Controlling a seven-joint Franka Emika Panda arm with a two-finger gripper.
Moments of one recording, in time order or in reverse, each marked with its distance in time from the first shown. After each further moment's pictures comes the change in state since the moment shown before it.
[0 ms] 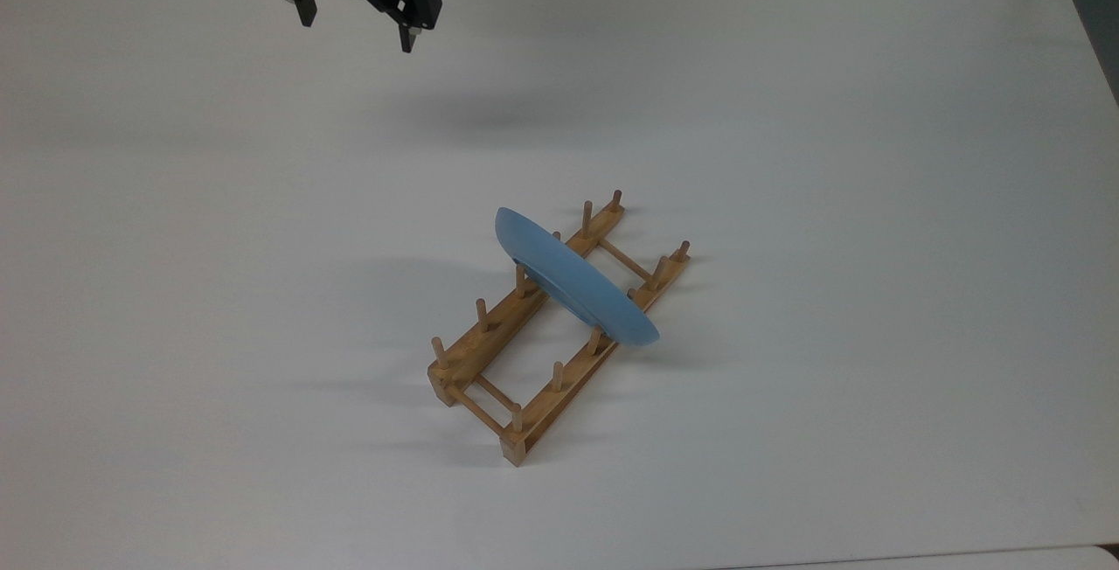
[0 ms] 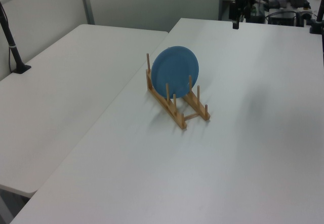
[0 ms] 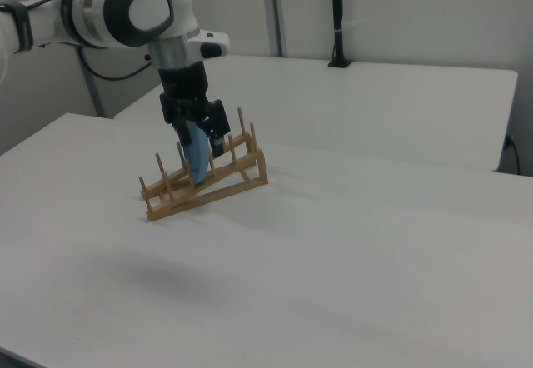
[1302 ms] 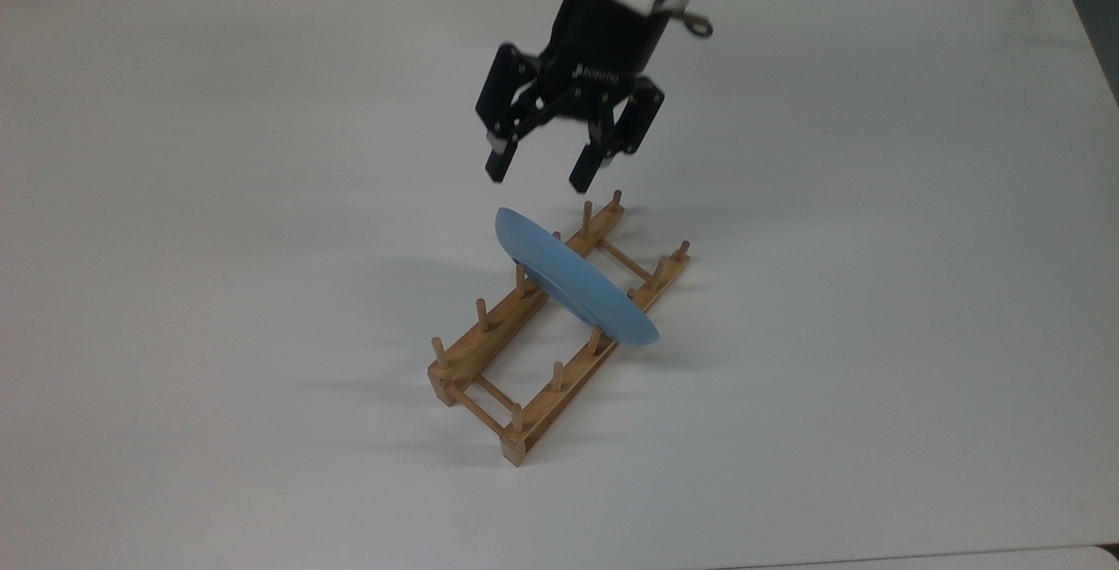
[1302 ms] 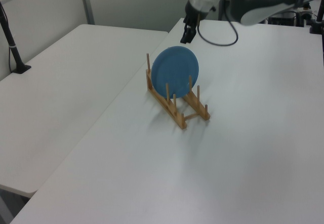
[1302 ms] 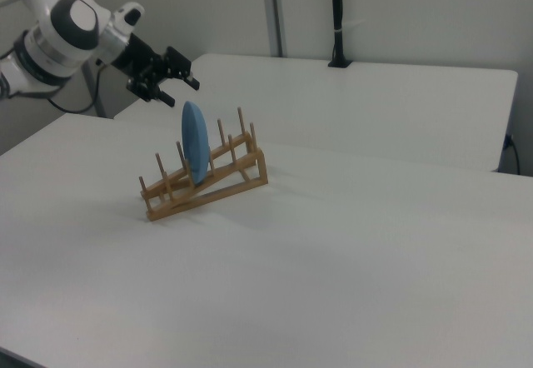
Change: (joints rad) arm 0.289 0.172 0.064 0.060 -0.564 0.484 0.065
